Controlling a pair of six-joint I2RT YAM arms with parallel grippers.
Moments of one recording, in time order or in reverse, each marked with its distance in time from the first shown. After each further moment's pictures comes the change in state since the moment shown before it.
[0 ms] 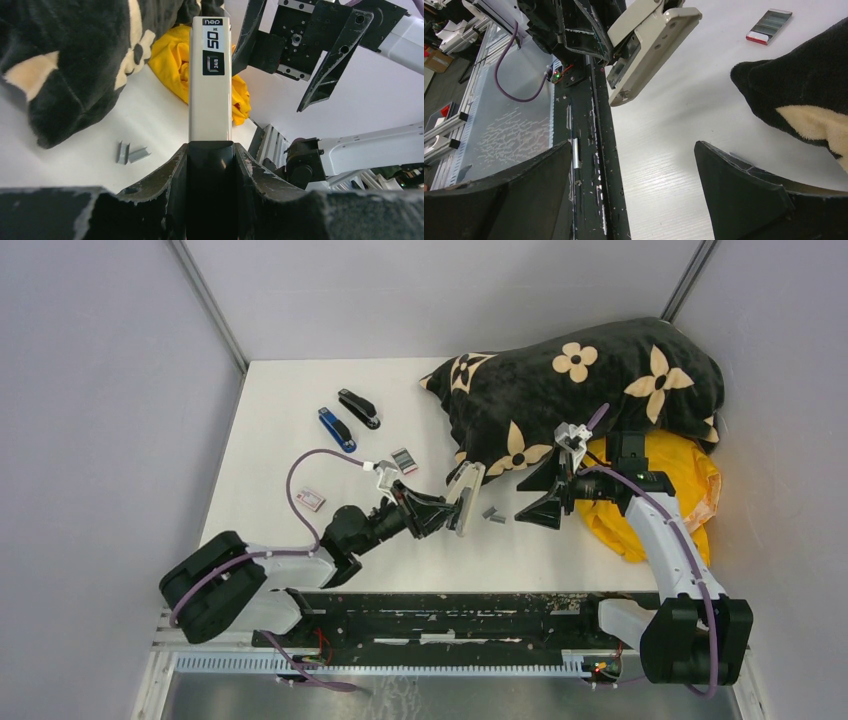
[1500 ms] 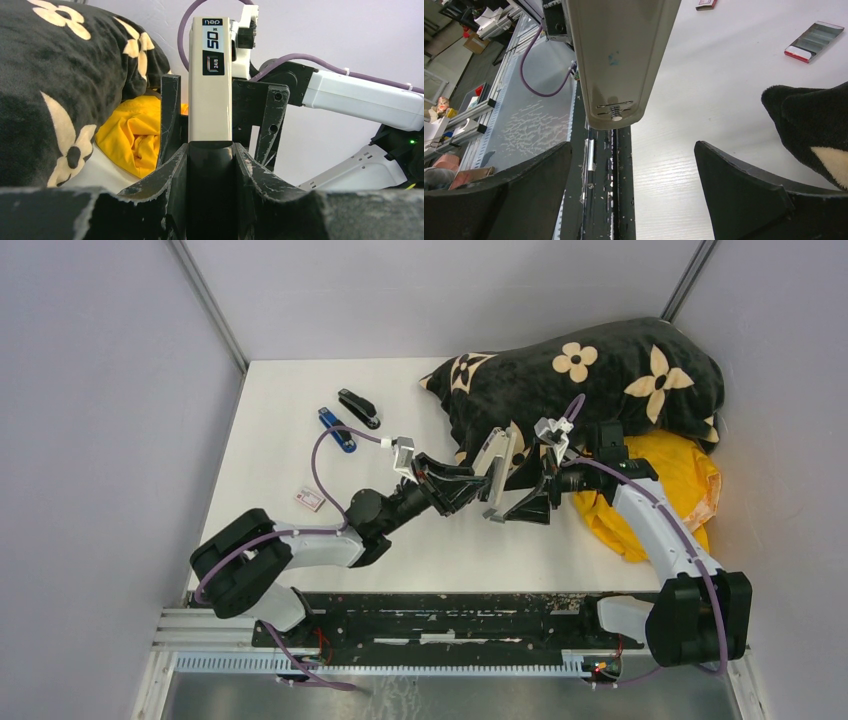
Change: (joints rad) left arm -0.071 0.226 0.287 0.219 -0.003 0.006; right arm 0.124 0.094 0.052 0.060 -0.026 0.045
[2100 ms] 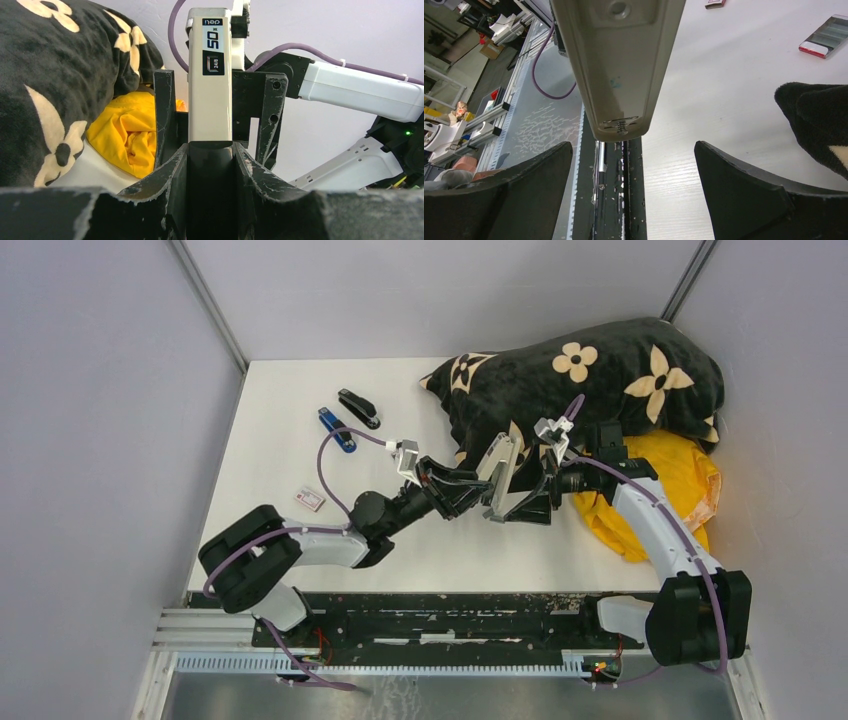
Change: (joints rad) left arm -0.013 0.041 0.000 0.051 0.018 -0.003; right arm 0.000 0.003 0.002 -0.035 -0.028 0.010
